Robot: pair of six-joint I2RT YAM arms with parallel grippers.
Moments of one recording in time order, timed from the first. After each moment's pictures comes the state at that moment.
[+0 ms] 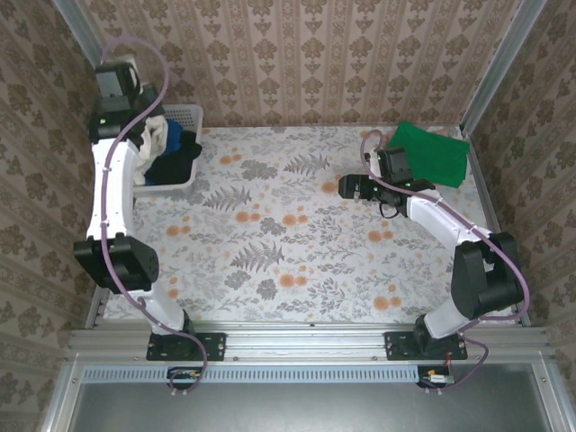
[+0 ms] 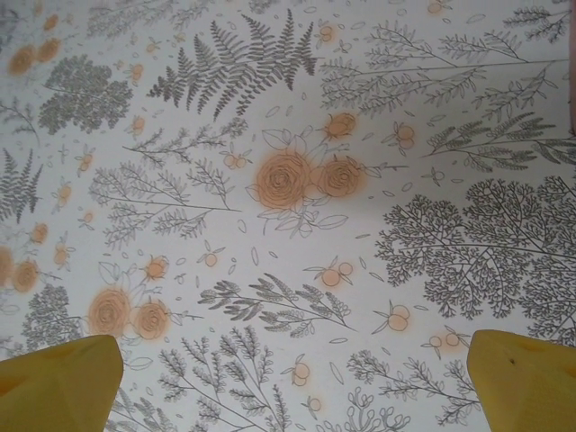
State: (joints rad) left arm 0.01 1.73 2.03 -0.68 -0.07 -0.11; right arm 0.22 1.54 1.08 -0.32 -0.16 0.27
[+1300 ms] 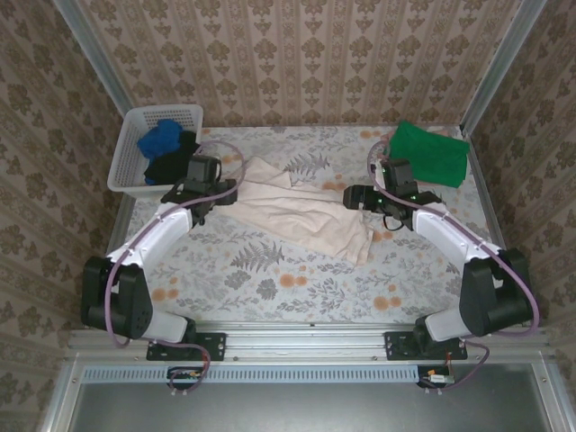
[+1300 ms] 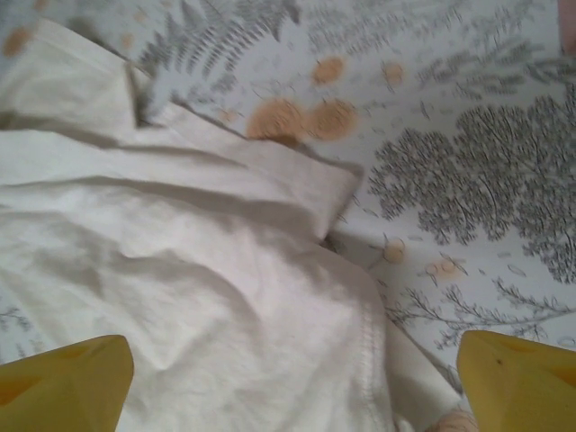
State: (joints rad) left arm -0.35 1.43 1.04 -0.37 -0.16 -0.20; right arm 0.23 1.45 0.96 -0.35 -0.15 0.33
